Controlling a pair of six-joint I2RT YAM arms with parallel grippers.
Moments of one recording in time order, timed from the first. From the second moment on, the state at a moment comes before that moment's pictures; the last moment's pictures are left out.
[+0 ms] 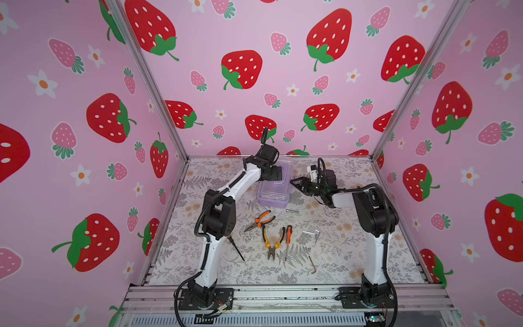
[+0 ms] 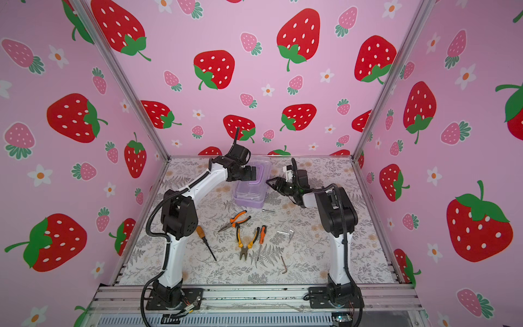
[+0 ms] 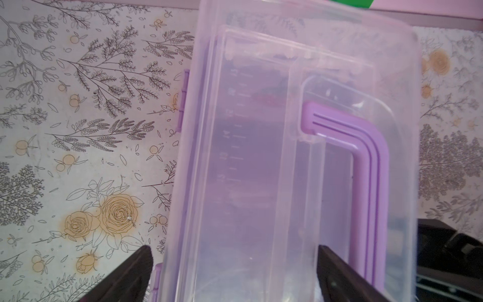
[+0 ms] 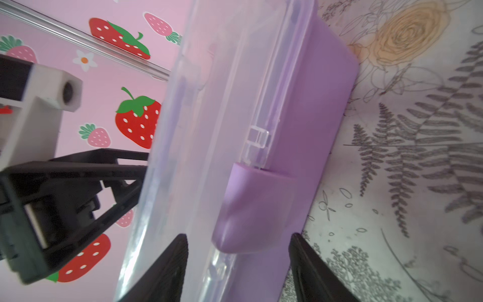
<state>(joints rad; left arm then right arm) -0.46 2.22 2.05 -0.82 -0.08 -0.41 0.37 2.13 1.16 0.62 -0.74 0.85</state>
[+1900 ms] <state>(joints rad) -0.36 2.11 1.82 -0.63 0.13 -0.50 0.39 2.33 1.29 0.97 -0.84 1.25</state>
